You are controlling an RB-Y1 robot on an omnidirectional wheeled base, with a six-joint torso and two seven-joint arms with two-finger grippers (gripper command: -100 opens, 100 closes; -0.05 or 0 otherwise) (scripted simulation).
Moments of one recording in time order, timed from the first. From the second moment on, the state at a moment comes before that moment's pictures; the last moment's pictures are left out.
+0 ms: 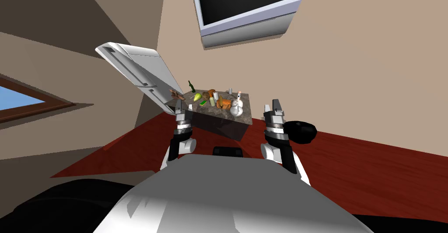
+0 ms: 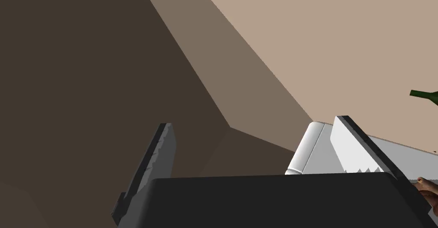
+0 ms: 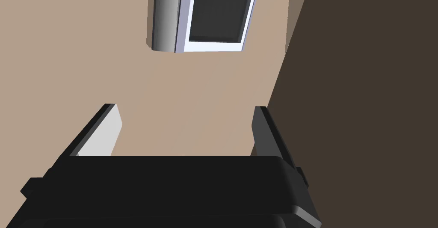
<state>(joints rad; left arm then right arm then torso) 0.49 0.04 0.01 -2.34 0.06 -0.36 -0.05 0.53 -0.03 0.02 -2.36 0.07 -0.35 0.11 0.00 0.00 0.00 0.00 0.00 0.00</state>
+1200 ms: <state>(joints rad) 0.44 0.26 0.00 -2.15 -0.13 -0.34 -0.22 0.53 -0.03 0.02 -2.36 0.07 -0.35 0.11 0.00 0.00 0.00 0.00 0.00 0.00</state>
